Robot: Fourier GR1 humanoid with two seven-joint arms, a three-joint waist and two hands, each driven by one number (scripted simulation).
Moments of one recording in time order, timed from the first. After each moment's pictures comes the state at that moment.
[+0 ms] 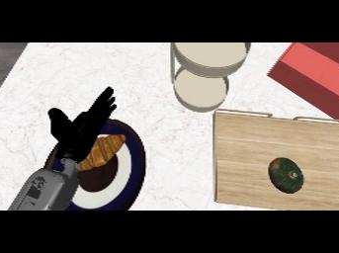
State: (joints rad) left arm -0.24 0.26 -0.24 -1.44 0.29 0.10 0.19; right arm 0.53 -0.39 0.30 -2.30 0.97 -0.19 0.93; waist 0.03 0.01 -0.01
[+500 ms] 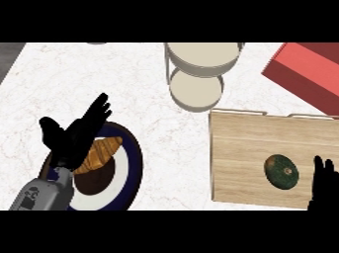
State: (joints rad) left arm -0.17 0.25 -0.21 -1.49 0.27 0.08 0.20; right arm 0.34 -0.21 0.45 -2.18 1.30 -0.07 1.05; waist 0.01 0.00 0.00
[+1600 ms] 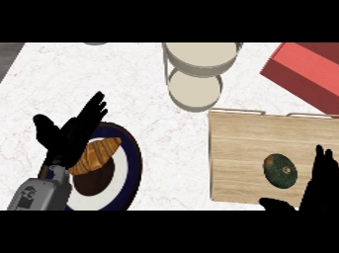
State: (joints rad) left arm -0.16 0.19 -0.11 -1.48 0.21 -0.01 0.23; right arm 0.28 -0.12 0.27 -1.99 1.25 -0.17 0.92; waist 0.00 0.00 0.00
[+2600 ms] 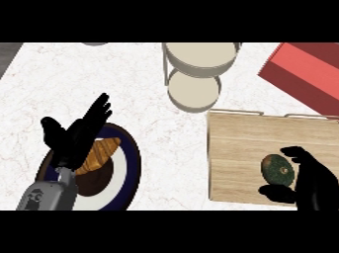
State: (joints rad) left arm -0.15 0.13 -0.09 -1.50 0.14 -0.03 0.24; right arm 0.17 -0.14 0.14 -1.75 1.09 -0.27 0.66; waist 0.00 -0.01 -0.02
